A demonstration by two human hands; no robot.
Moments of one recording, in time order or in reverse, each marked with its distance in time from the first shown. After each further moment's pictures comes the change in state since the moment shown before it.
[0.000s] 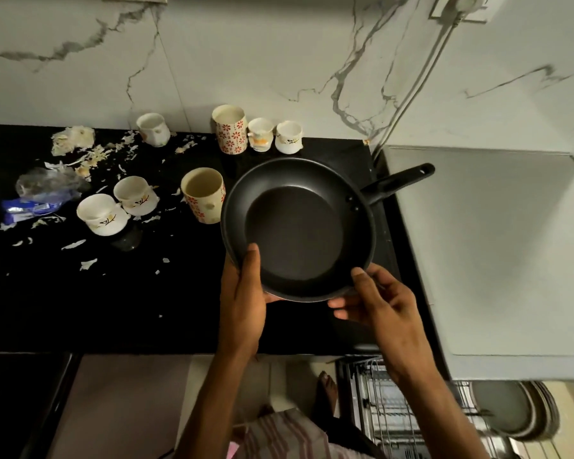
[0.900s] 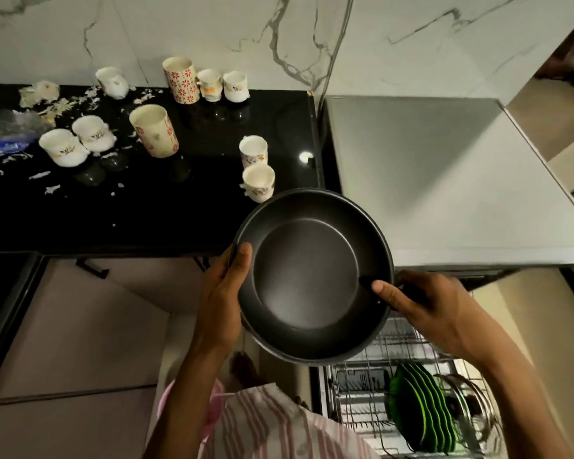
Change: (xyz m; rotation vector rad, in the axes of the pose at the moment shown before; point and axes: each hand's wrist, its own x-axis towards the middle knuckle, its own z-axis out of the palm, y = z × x) left_hand -0.217 -0.055 0.028 0.143 -0.173 -0.005; right_hand -0.151 0.002 -0.235 -1.167 -0.191 -0.196
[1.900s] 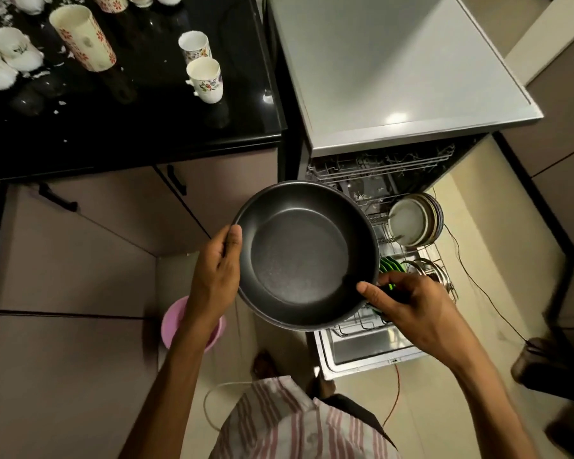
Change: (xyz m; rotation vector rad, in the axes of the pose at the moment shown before) left_hand -0.139 -0.079 -0.019 0.489 -0.157 -0.056; right_hand -0.212 0.044 0.100 0.235 0.070 0.258
